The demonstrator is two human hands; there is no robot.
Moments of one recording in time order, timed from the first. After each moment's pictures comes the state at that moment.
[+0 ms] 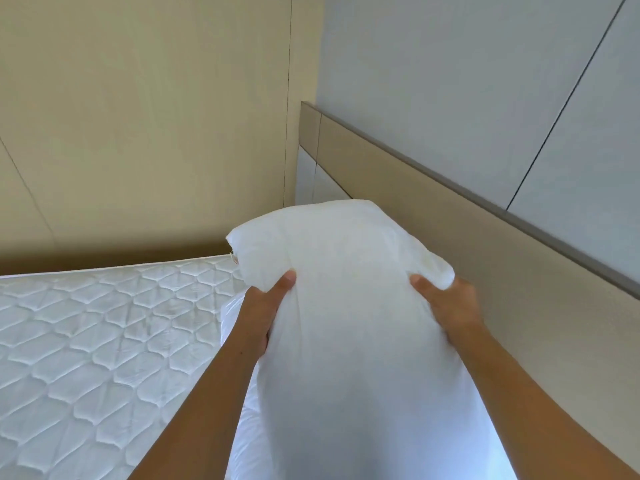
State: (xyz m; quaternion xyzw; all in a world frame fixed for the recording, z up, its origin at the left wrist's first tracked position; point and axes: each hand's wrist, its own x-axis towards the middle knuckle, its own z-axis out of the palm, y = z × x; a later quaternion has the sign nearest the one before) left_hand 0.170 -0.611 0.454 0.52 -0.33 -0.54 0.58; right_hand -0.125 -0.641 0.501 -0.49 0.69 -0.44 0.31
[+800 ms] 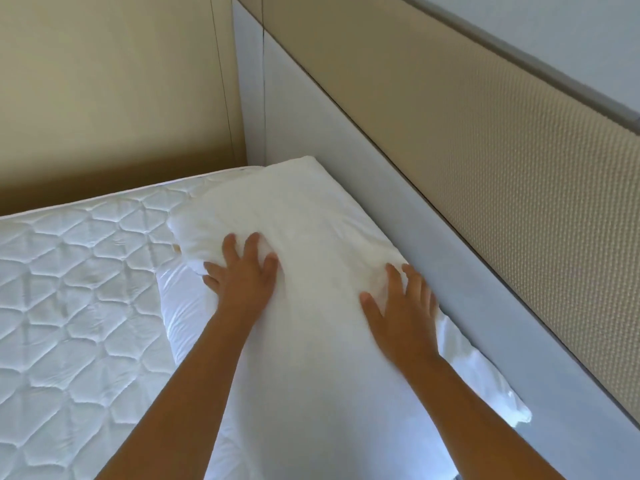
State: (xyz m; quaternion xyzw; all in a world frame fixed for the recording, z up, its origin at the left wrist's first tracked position) left_hand 0.158 -0.791 0.320 0.77 -0.55 -0.25 0.20; right_hand -0.085 -0.716 0.326 -0.62 0.77 -0.15 0.06
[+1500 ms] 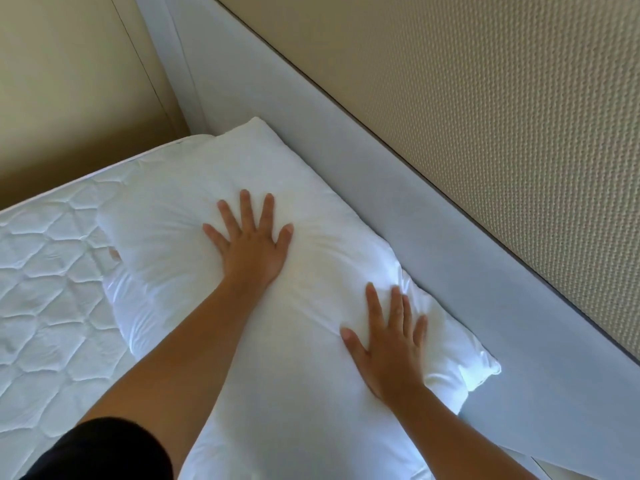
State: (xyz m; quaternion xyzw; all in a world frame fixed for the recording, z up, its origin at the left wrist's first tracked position) left_hand 0.087 -0.858 0.252 0.67 -0.73 -0.13 0.01; right_hand -0.095 -0.647 0.247 -0.55 0.82 -0.04 0.16
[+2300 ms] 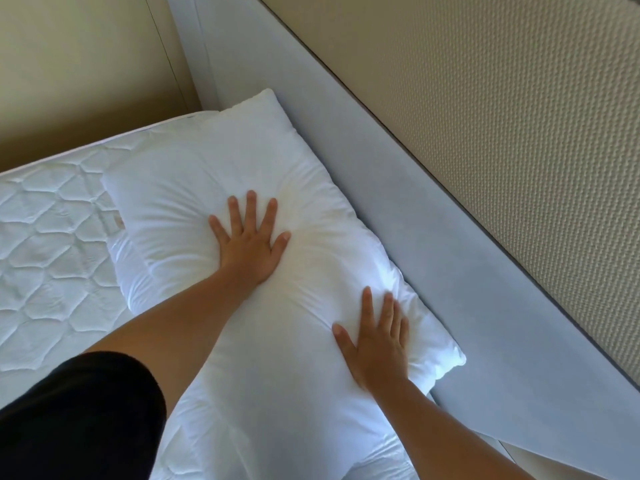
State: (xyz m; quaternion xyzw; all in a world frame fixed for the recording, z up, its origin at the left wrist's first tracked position) left_hand 0.097 -0.812 0.222 0.64 -0.76 -0.11 0.00; right_hand -0.106 -0.609 0.225 -0.55 0.81 -0.02 0.19
